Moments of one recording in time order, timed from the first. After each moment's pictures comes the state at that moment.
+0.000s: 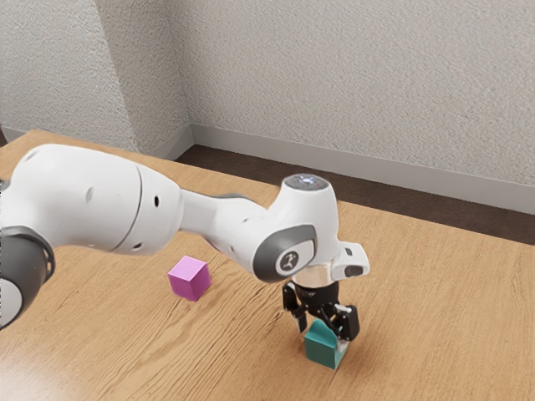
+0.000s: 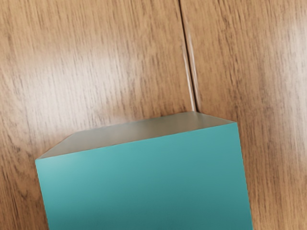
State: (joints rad) arm -0.68 0.42 0.16 -1.90 -0.22 2.26 -0.21
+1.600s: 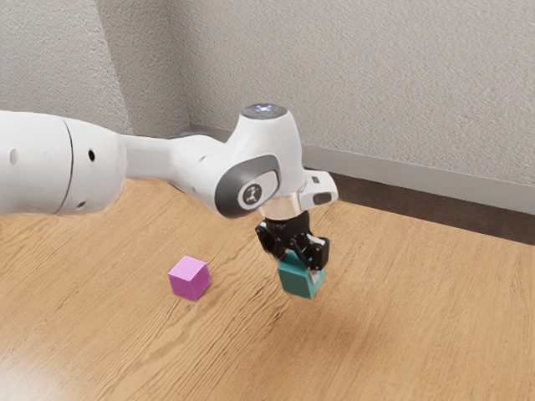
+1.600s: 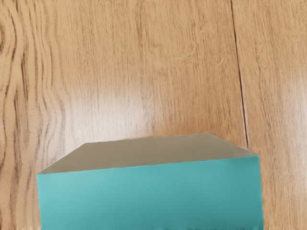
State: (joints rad) arm -0.73 0.25 0.34 -1.89 -0.15 2.20 -0.23
